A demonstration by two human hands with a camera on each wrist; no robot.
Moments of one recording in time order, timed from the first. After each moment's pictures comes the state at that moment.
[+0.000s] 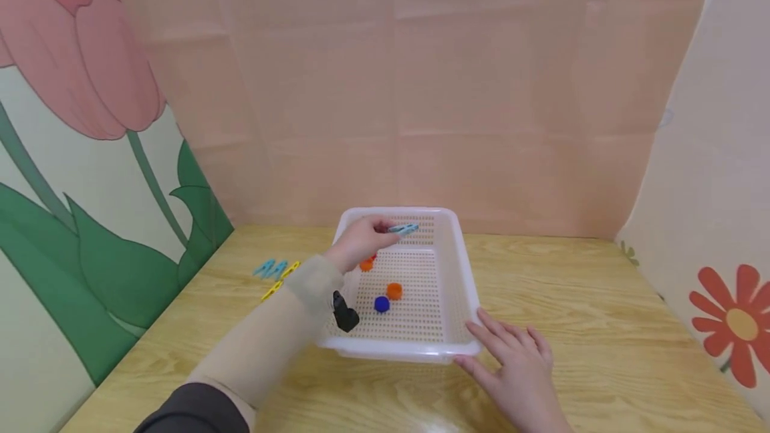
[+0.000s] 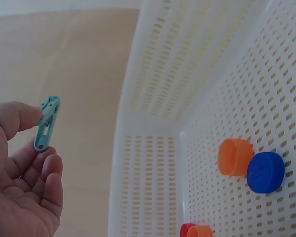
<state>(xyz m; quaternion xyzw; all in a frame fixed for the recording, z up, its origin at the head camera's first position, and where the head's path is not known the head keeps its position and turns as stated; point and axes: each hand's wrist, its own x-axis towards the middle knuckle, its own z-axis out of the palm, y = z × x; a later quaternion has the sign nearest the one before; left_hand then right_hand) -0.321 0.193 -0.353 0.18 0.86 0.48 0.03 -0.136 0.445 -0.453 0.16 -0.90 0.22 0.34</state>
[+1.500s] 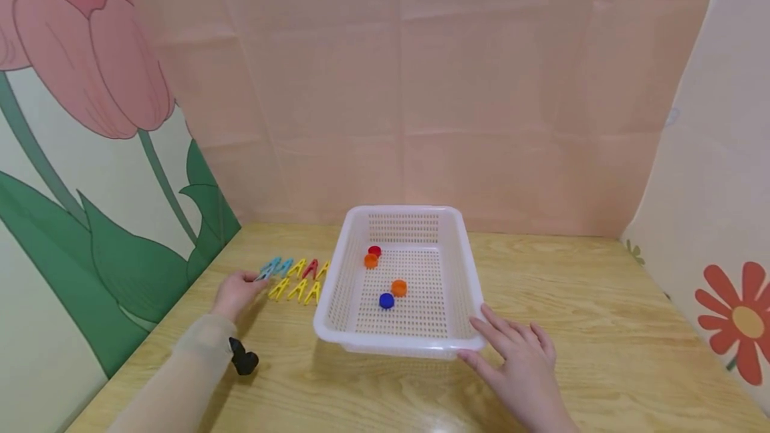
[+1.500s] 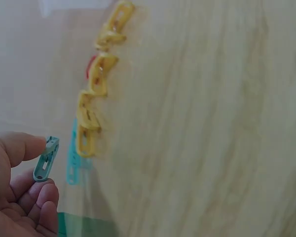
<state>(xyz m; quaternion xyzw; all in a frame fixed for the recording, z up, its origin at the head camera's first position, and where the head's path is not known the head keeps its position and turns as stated) -0.288 -0.032 -0.456 -0.16 0.89 0.42 -0.04 -0.136 0.446 -0.453 0.16 -0.90 0.23 0.33</state>
